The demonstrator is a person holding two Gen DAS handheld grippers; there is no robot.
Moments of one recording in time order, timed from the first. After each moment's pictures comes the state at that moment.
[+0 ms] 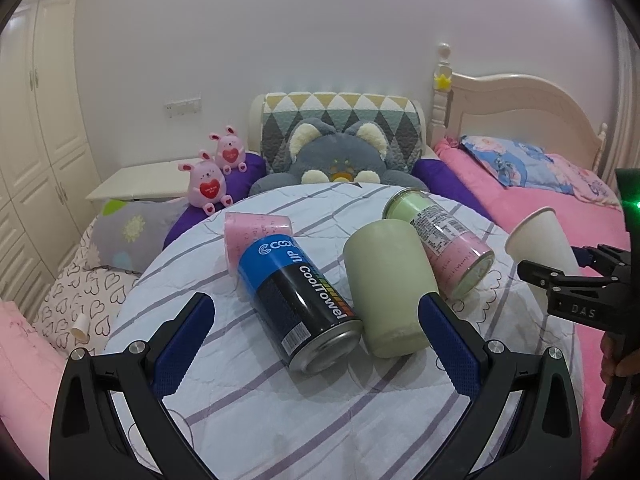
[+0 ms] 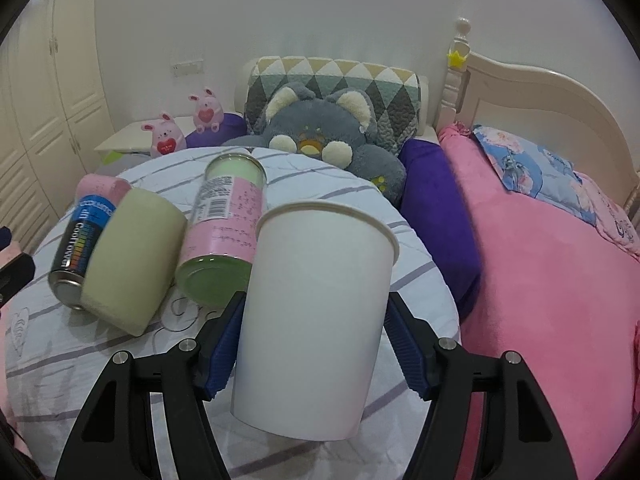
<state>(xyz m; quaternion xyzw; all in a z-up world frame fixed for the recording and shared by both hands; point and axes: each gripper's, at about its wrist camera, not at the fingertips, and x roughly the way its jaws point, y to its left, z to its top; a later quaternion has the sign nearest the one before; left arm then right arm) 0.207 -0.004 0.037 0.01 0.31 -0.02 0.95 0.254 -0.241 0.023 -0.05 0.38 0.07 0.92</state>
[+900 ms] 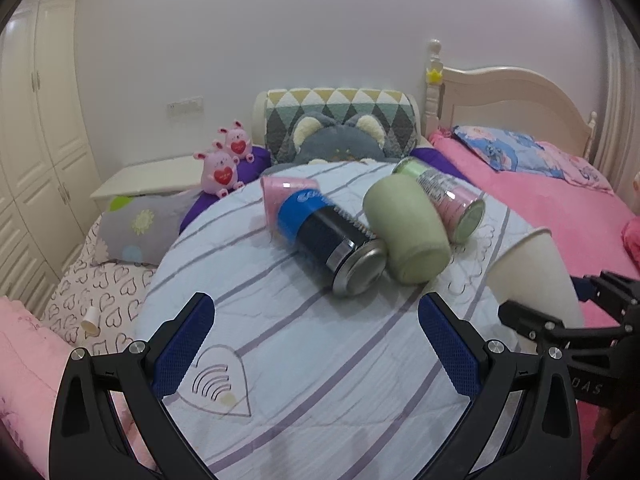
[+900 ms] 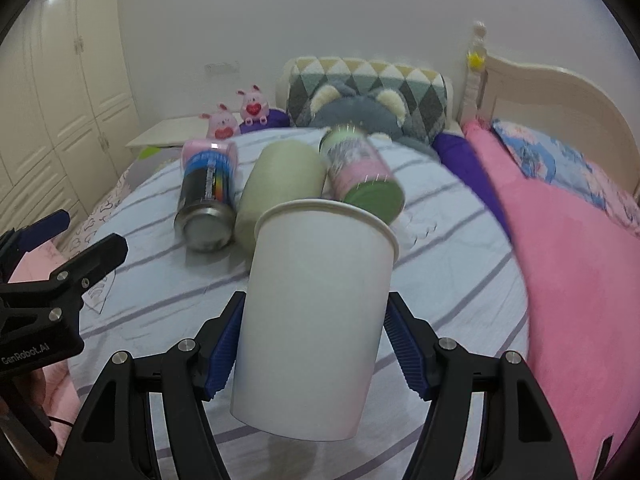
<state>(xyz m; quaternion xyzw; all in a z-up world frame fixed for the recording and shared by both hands) 0.142 0.035 0.024 0.02 0.32 -0.03 0.95 0.154 -0.159 0.011 -0.02 0.40 0.10 0.91</state>
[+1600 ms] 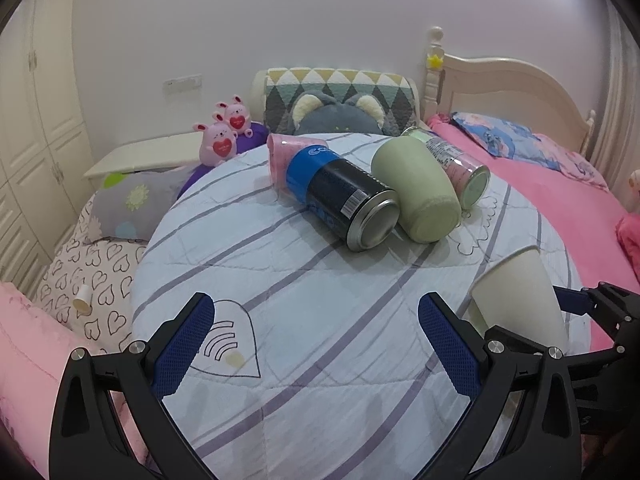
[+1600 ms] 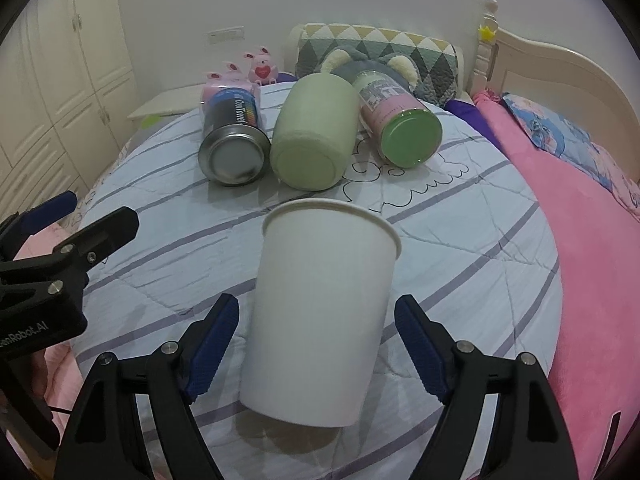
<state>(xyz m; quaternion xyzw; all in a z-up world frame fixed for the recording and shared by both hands) 0.128 0.051 -0.001 0.00 0.34 -0.04 0.94 0.133 -0.133 -0.011 -0.03 0.43 0.10 0.90</state>
